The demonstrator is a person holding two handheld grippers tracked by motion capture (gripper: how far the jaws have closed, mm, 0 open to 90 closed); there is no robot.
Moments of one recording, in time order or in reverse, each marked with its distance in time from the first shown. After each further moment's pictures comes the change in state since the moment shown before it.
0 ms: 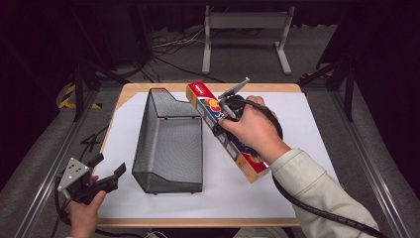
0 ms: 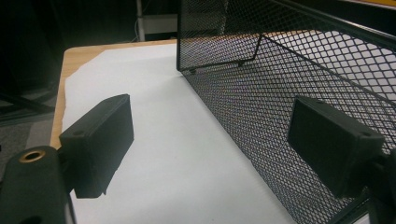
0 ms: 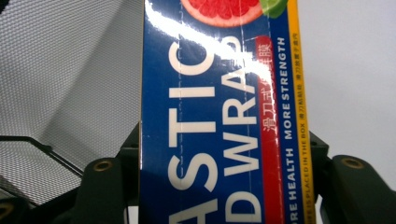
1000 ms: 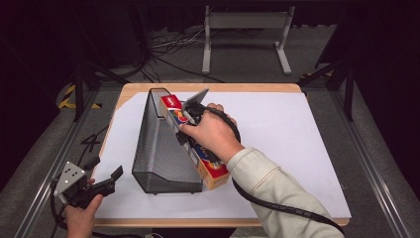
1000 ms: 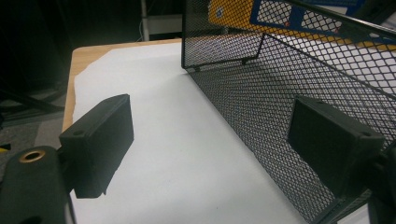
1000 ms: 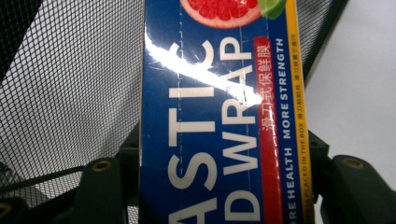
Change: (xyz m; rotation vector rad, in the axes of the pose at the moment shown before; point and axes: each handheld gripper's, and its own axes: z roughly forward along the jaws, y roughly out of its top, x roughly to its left) left arm 0.000 -0.004 -0.011 -0.001 0.024 0.010; right arm 0.074 0.027 0.063 0.092 0.049 0.082
